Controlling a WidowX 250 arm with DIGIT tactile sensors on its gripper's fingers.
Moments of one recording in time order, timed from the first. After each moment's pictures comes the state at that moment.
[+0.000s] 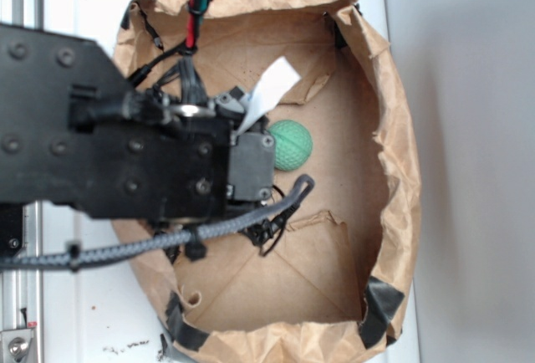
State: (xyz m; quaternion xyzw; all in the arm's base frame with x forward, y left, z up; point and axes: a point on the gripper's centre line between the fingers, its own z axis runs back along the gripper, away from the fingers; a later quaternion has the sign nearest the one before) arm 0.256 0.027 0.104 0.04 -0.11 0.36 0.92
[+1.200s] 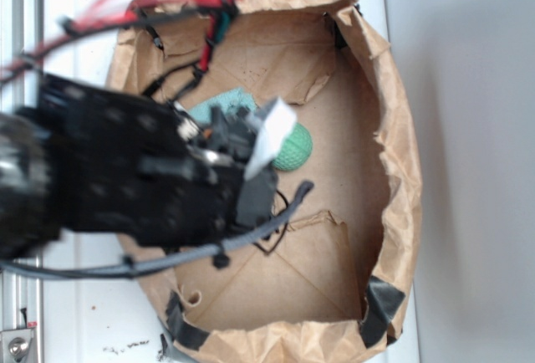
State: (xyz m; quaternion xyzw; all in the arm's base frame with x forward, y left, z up) arm 0.265 0.022 0.052 0.08 -0.14 0.36 0.92
